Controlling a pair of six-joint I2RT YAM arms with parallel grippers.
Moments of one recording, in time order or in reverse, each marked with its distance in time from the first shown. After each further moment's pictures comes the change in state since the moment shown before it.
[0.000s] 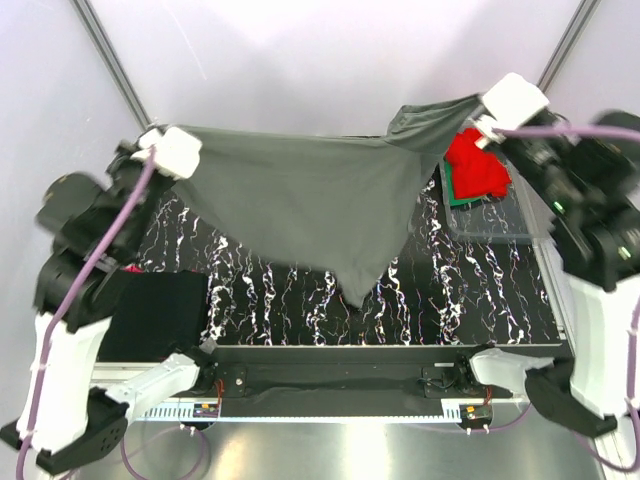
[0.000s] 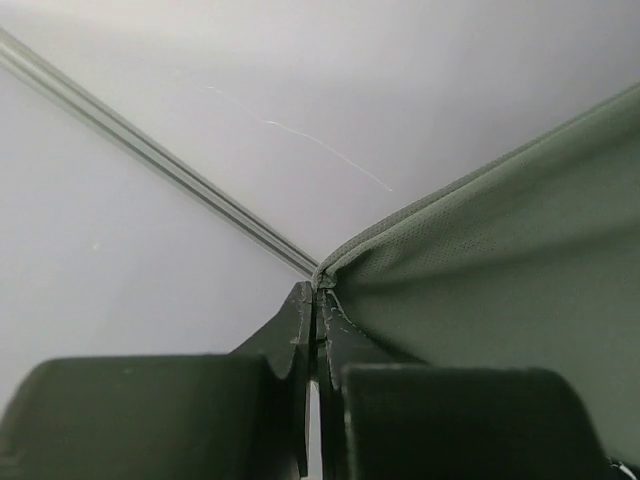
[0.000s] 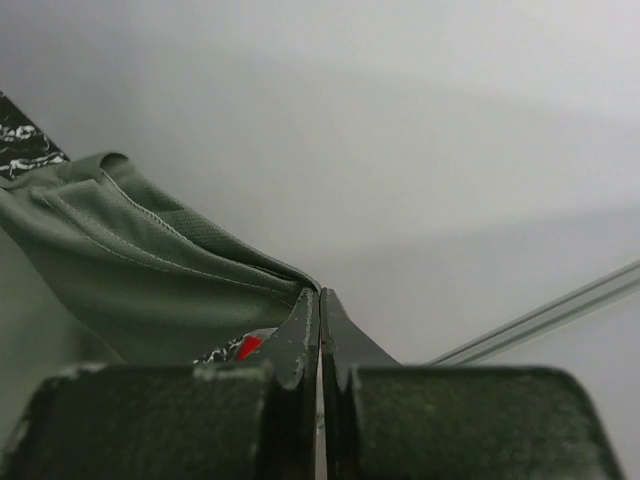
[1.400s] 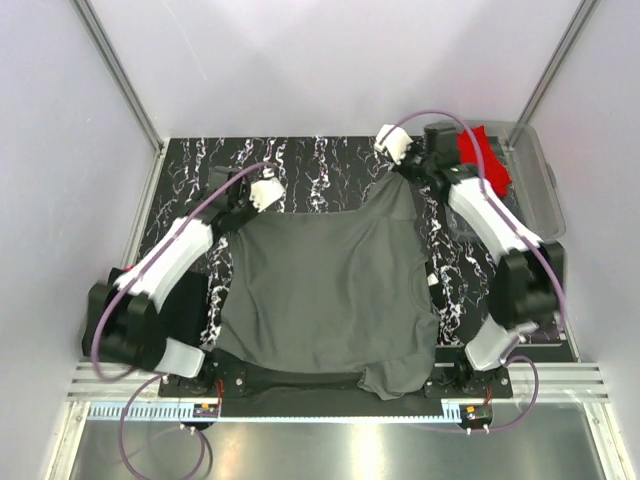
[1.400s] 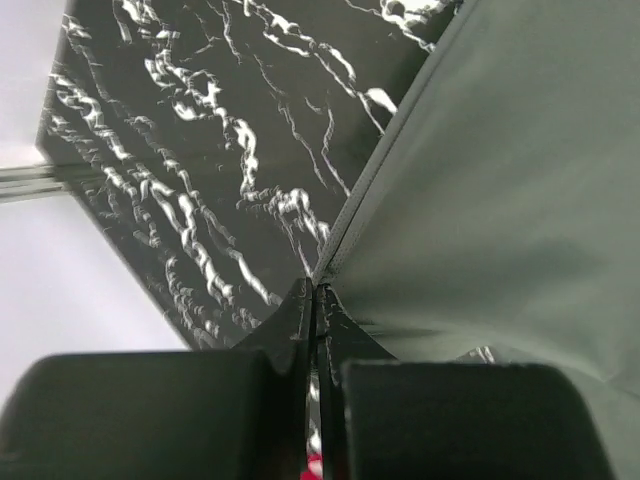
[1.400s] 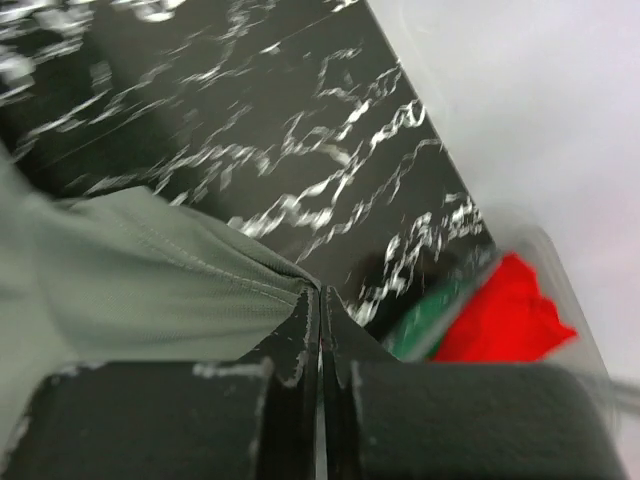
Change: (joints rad) left arm 0.175 0.417 -0.597 0.106 0.260 -0.066; right arm -0.101 0.426 -0.645 0.409 -0.111 -0.042
